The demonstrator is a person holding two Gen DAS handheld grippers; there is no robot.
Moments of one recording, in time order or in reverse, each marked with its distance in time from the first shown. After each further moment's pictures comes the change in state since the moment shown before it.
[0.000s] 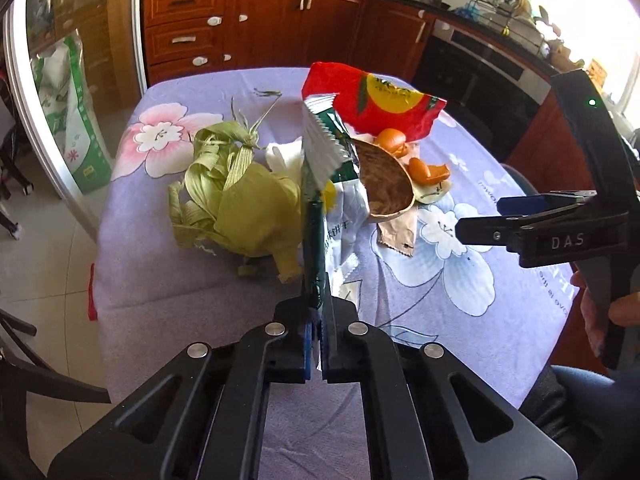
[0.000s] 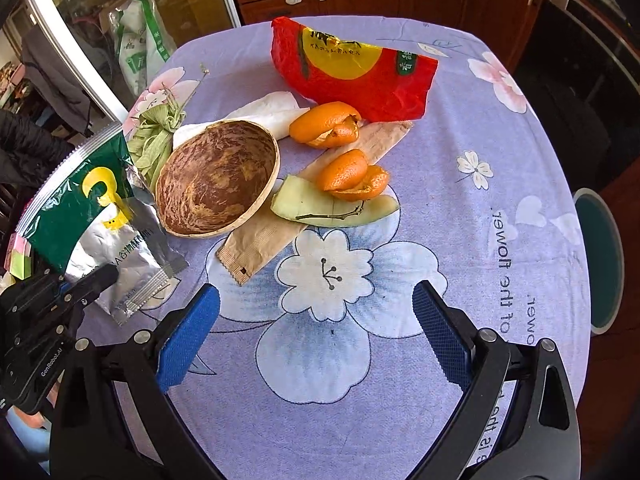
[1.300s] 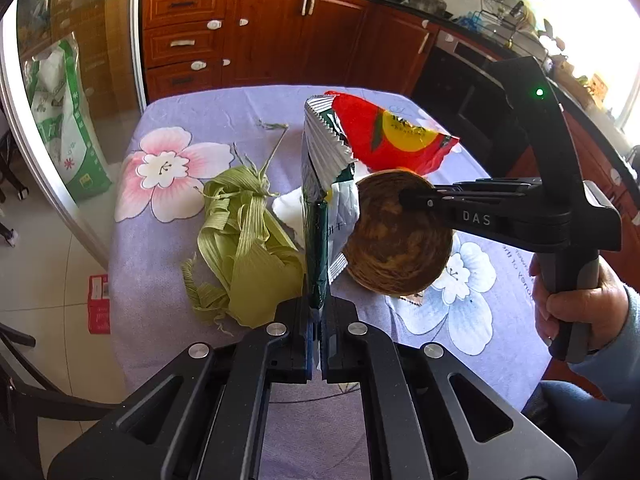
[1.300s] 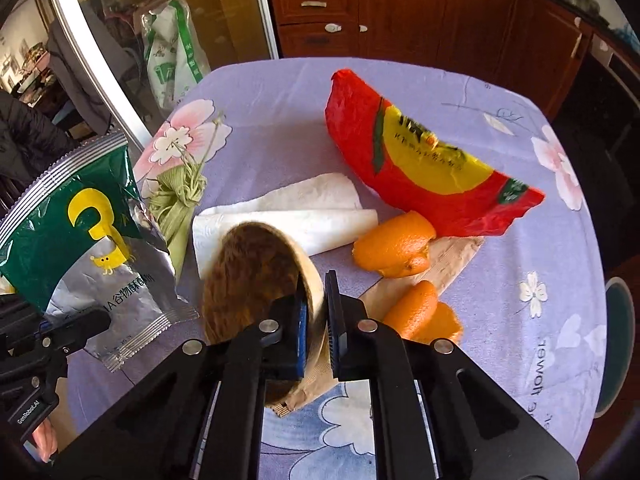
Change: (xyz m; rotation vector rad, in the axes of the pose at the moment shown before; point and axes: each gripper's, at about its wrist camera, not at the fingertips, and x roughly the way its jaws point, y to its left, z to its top) left arm -0.002 0.021 0.045 -0.019 -0.007 -0.029; right arm 0.016 0.035 0.071 -0.116 -0.130 0.046
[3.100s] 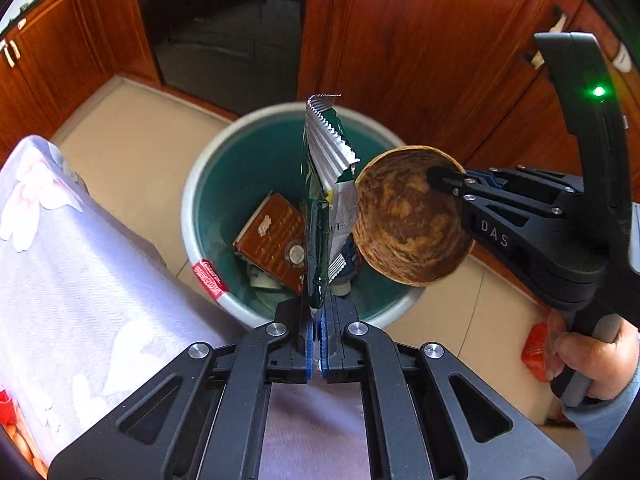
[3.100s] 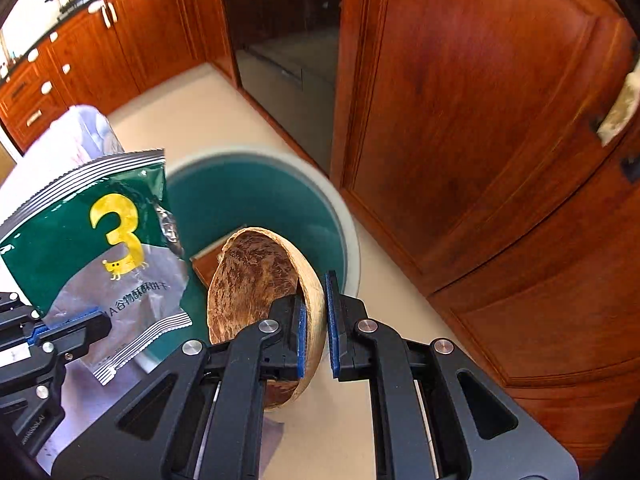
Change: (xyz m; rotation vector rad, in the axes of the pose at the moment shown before) left arm 0.264 -0.466 0.064 0.612 0.349 -0.279; right arm -0.083 -0.451 -0.204 0.660 0.010 -0.474
